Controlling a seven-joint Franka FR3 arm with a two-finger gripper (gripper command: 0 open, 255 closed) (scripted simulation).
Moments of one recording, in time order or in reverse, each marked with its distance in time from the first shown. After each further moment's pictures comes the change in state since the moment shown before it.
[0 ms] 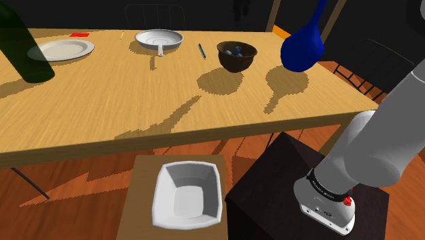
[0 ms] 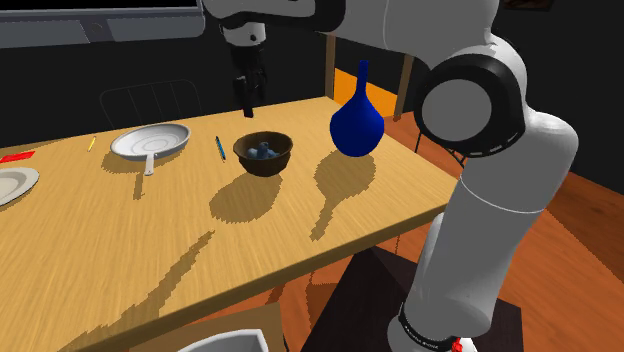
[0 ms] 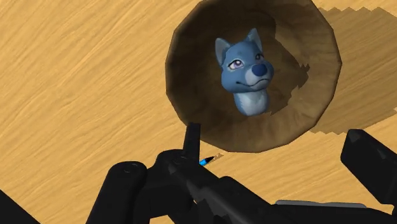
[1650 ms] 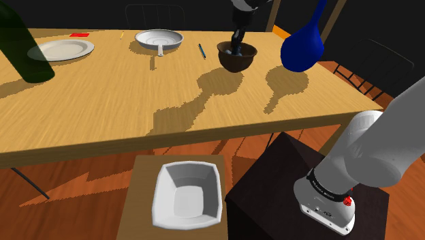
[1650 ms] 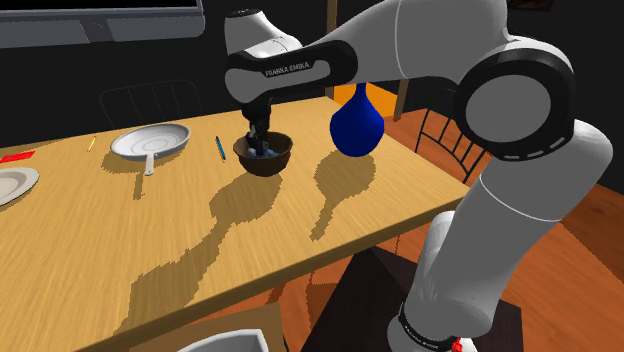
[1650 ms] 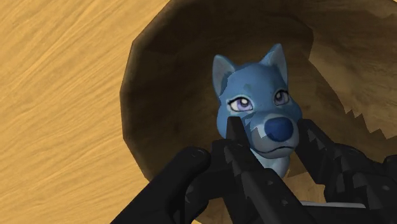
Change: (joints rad) arm 0.013 -0.125 0.019 -0.457 -0.104 0.403 0.016
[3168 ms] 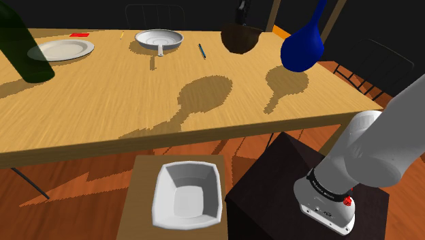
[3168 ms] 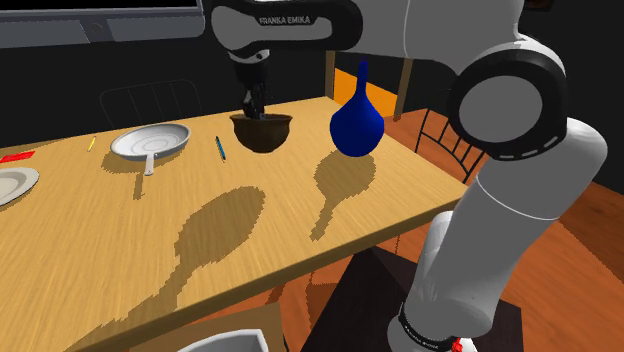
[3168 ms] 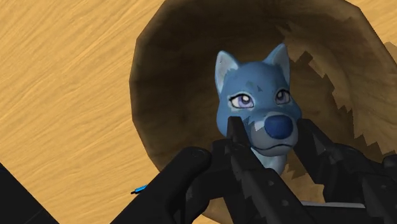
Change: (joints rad) arm 0.004 0.020 0.004 0.247 0.015 -0.230 -0.034
